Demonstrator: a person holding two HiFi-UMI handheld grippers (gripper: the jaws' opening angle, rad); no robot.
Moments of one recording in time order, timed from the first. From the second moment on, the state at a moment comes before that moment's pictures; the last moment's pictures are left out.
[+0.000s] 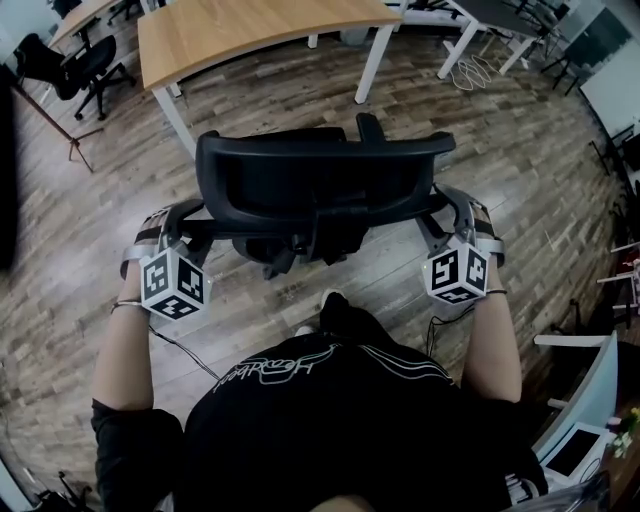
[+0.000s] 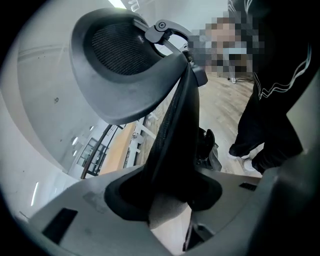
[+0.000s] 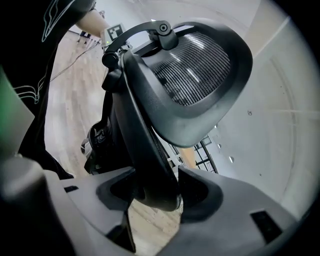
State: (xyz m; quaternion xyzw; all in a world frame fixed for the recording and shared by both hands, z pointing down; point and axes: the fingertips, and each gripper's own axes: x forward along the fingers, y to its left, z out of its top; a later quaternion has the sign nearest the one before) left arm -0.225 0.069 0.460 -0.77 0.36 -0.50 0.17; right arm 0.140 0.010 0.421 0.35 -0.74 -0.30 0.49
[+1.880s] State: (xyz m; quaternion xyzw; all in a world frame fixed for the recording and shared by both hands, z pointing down) left arm -0.237 -0.220 0.461 -0.71 0.46 -0.52 0.12; right arm 0.115 -0.339 0.419 0.29 -0.77 -0.34 0.45
